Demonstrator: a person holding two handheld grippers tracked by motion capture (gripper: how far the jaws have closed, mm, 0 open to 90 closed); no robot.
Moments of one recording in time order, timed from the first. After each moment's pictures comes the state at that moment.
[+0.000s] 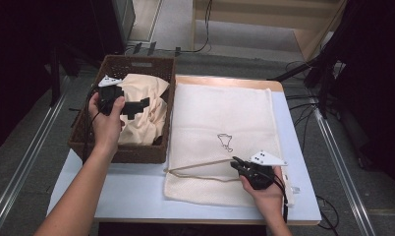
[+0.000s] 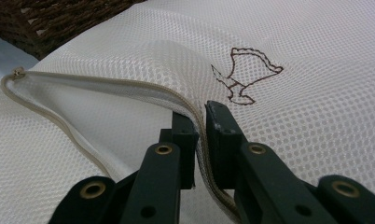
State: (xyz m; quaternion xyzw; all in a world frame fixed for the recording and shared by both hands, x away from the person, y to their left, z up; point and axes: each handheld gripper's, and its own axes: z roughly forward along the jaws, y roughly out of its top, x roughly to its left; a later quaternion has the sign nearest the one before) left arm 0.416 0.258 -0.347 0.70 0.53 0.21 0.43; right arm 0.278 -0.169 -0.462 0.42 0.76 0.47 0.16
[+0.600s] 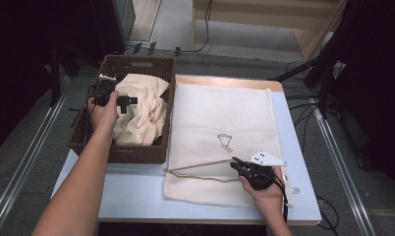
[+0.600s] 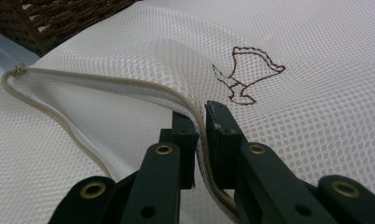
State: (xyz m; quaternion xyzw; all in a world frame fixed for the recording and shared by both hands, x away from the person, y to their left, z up) left arm 0.476 0.303 -0.407 0.67 0.66 0.14 0.30; right arm 0.279 -0.170 -0.464 0.42 0.76 0.47 0.16
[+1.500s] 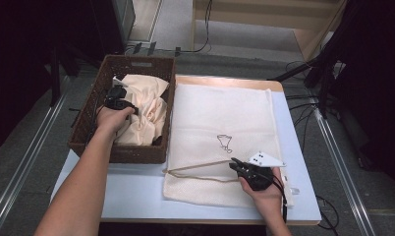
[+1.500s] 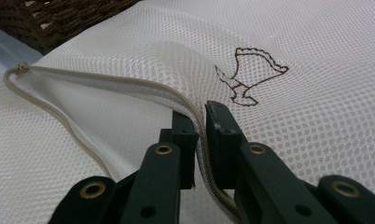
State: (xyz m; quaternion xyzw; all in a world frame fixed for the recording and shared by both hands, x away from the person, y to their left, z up) left arm 0.482 0.281 -0.411 0.72 0.63 0.06 0.29; right arm 0.278 -0.168 -0.466 0.41 0.77 0.47 0.16
